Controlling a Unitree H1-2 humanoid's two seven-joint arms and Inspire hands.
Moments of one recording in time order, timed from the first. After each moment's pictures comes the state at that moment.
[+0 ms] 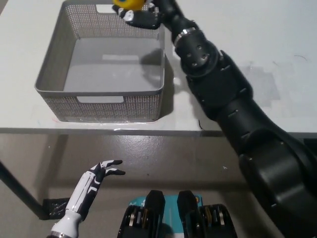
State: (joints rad) left_arm -0.09 0.17 -0.07 0.25 0.09 -0.38 -0.11; right_arm -1.30 0.08 0.15 1.13 -0.29 -0.23 -0.09
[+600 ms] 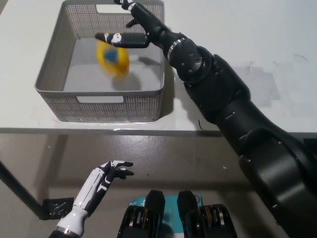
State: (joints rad) left_arm -0.11 0.18 -0.11 0.23 0.14 -0.38 -0.11; right_arm -1.30 0.06 0.25 1.17 -0.29 -0.21 0.11
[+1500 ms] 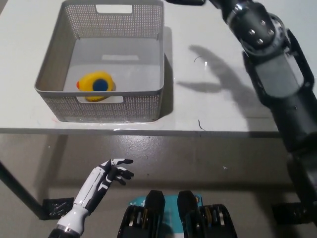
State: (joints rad) left_arm -0.12 0.18 -0.12 0.25 0.14 -0.38 -0.11; right_arm -1.15 -0.13 0.11 0.66 -0.22 -0.12 0.22
